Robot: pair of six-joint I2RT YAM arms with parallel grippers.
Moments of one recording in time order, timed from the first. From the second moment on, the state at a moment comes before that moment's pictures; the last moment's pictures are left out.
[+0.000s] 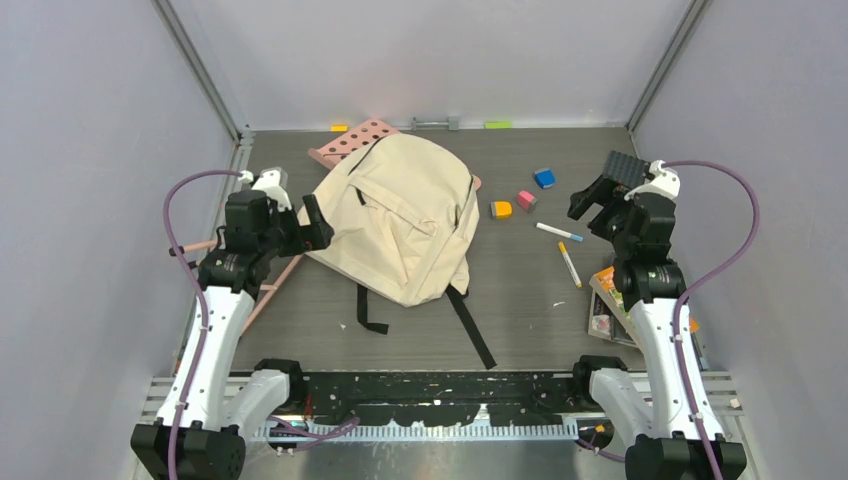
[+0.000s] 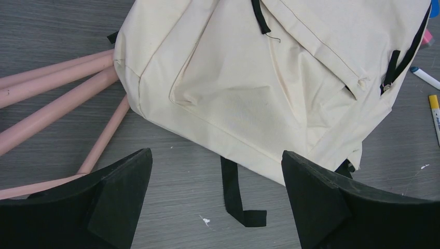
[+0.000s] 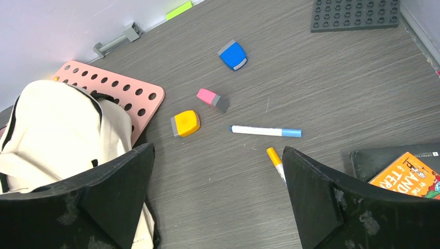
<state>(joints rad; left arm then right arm) -0.07 0.92 0.97 -0.65 0.14 -0.26 -0.08 0.83 0.83 -0.32 0.02 0.42</state>
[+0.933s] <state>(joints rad) -0.35 1.30 1.41 -0.70 0.31 -0.24 -0.02 1.03 0.83 -0.28 -0.34 0.52</state>
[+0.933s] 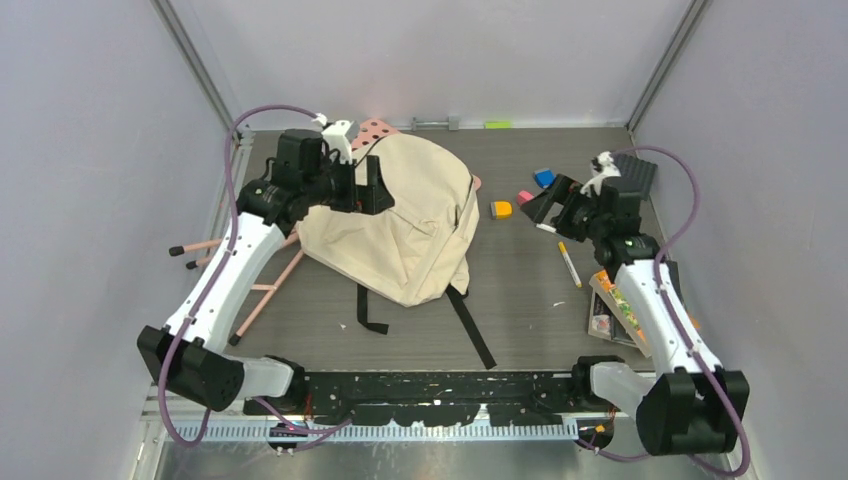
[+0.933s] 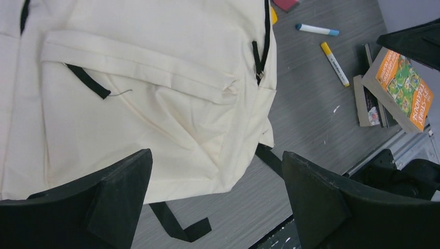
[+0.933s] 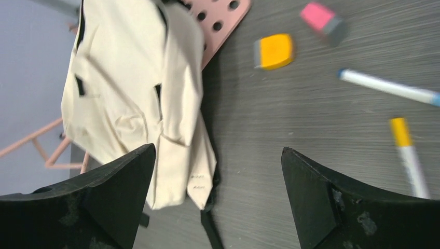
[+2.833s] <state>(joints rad) -0.42 1.26 1.20 -0.66 0.14 -0.22 1.04 1.12 0.58 -0.02 0.56 0.83</state>
